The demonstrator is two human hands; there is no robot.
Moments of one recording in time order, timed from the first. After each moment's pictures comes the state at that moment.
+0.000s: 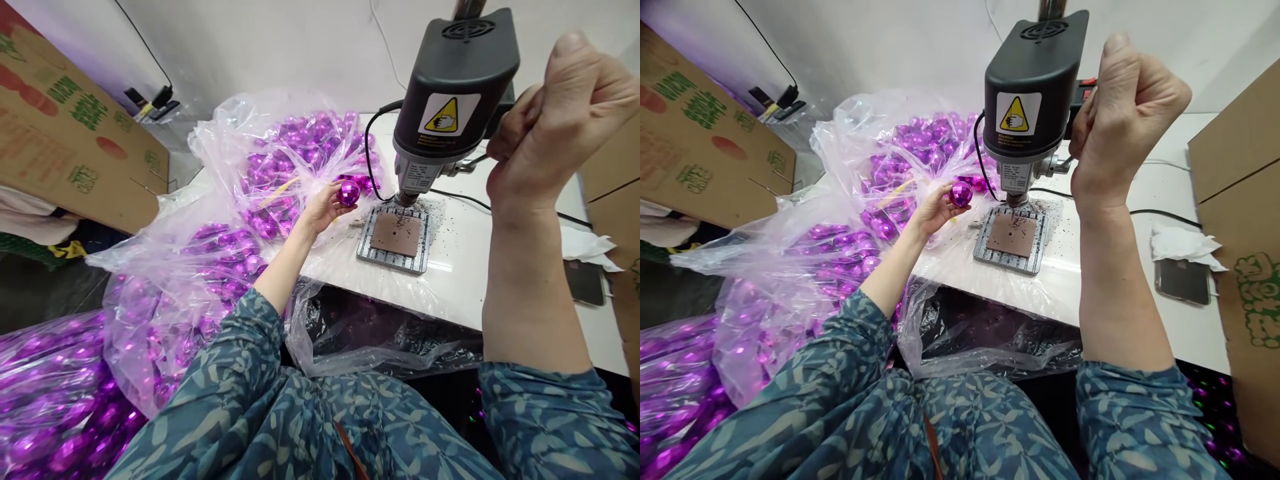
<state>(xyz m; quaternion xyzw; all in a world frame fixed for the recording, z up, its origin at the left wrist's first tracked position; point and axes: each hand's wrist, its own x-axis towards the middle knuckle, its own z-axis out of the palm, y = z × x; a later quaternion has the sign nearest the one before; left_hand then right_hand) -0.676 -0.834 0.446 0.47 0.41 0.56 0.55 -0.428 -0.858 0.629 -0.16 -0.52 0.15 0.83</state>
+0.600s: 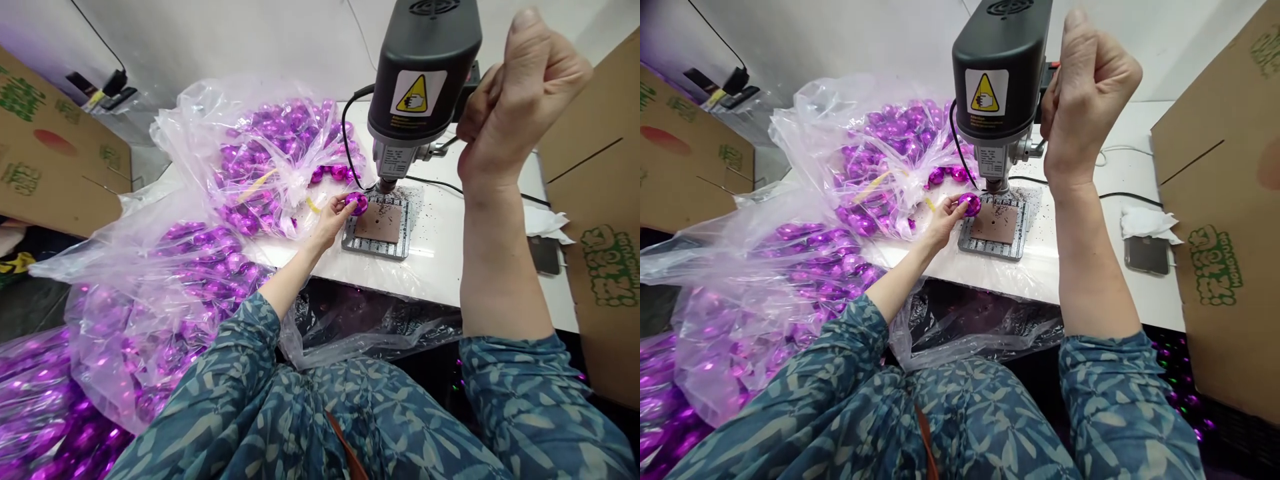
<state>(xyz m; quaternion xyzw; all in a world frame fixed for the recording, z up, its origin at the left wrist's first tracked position) -0.604 -0.863 0.399 0.47 0.40 0.58 0.53 -0.433 -0.860 0.636 -0.21 -0.48 0.20 0.83</state>
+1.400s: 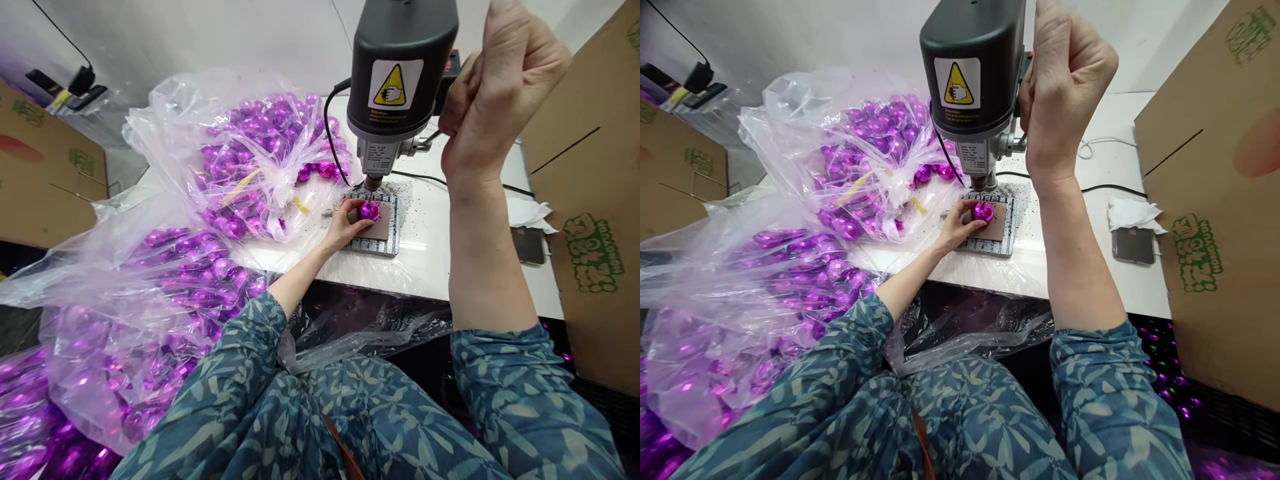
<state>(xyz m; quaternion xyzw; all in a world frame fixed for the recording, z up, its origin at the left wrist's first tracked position) -0.564 -0.858 0.373 0.63 0.41 0.53 0.39 -0.437 -0.875 0.645 -0.25 -0.46 0.25 0.81</state>
